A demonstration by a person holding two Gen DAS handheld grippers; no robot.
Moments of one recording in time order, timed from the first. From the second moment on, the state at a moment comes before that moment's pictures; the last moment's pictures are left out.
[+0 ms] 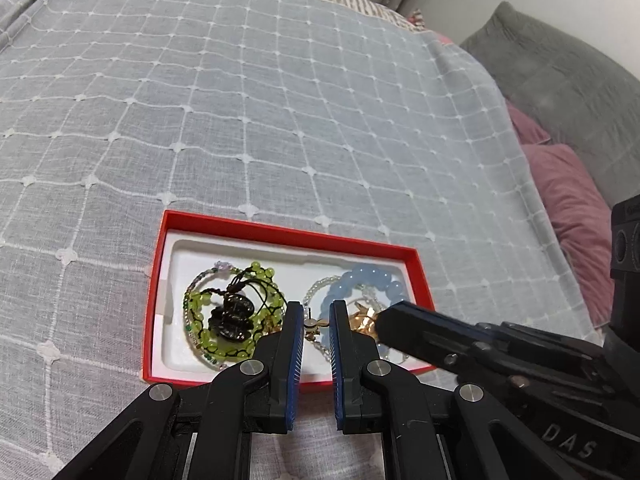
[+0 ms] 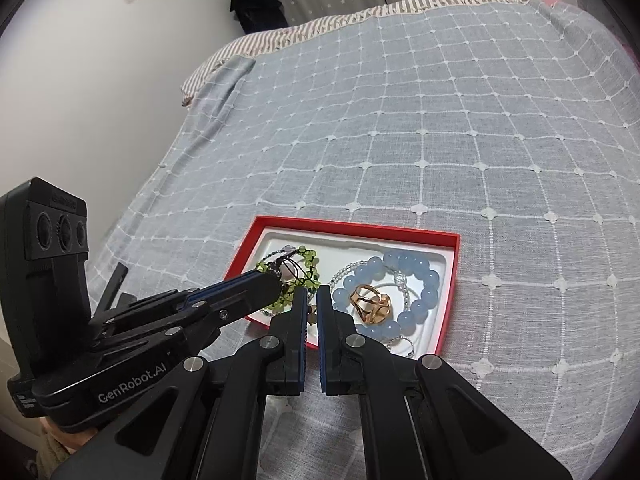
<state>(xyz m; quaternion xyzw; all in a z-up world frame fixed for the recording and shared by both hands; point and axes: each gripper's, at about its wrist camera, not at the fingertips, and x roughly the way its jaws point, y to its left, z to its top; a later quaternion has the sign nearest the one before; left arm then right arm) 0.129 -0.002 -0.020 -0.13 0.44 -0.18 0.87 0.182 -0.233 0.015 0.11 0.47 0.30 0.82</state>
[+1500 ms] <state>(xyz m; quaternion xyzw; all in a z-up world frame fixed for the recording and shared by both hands) 0.134 -0.008 -0.033 -0.06 0.43 -0.13 0.89 0.184 -0.223 0.001 0.08 0.47 0.27 0.84</state>
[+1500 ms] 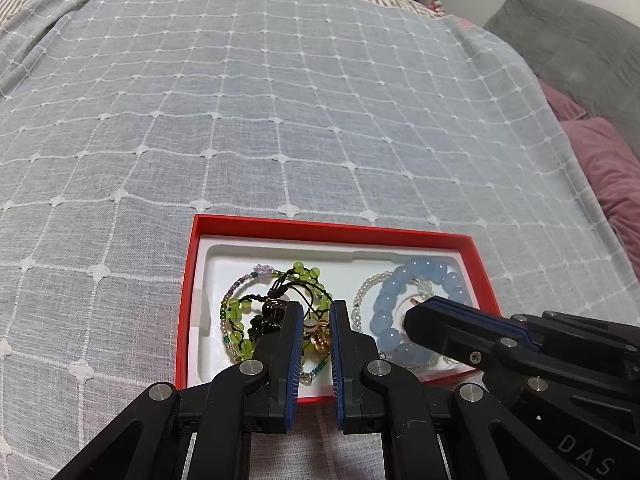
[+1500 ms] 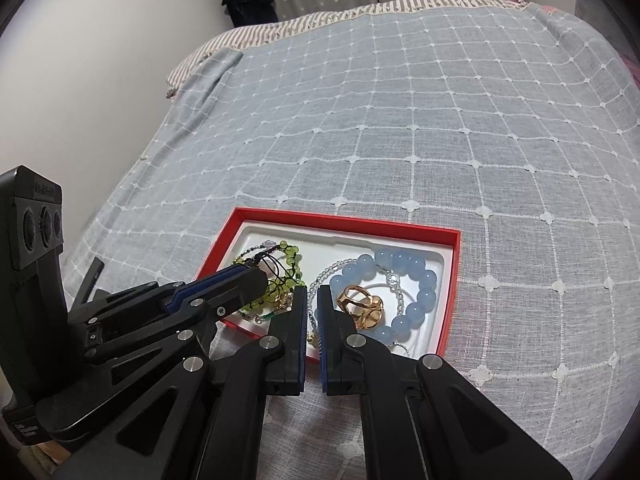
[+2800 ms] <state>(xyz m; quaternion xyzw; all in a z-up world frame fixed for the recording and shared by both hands) 0.120 0.004 -0.021 -0.06 0.40 -0.07 0.91 0.180 -0.242 -0.001 0.09 0.48 0.26 0.84</state>
